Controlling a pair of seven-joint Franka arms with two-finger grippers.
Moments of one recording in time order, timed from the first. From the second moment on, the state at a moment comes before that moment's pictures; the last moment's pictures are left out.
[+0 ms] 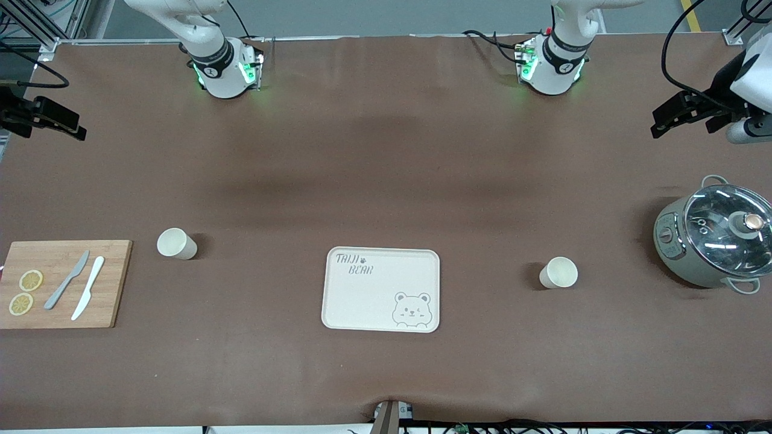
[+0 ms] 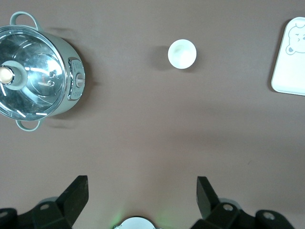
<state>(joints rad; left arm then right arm) 0.01 -0.10 -0.08 -1.62 0.00 1.48 -0.15 -0.06 -0.02 0.02 -1.49 0.00 1.35 0.02</state>
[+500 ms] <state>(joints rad) 0.01 -0.10 -0.08 -1.60 0.00 1.48 -0.15 -0.06 -0.02 0.02 -1.49 0.00 1.36 0.02</state>
